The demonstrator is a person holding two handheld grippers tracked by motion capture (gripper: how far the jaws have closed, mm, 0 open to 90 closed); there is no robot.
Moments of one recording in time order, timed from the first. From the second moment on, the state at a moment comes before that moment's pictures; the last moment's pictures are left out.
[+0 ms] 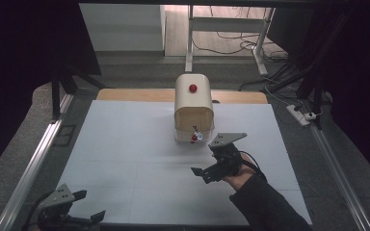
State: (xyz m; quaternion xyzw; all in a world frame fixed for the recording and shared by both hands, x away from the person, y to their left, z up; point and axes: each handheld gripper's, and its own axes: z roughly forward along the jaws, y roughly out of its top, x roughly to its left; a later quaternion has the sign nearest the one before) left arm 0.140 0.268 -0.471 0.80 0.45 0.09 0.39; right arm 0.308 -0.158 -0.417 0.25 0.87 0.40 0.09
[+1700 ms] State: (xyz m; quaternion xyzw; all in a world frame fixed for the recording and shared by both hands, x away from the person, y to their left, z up) left arm 0.141 0.268 -0.471 0.80 0.45 0.09 0.39; right arm 0.265 -0.217 -0.425 0.29 0.86 0.41 0.13
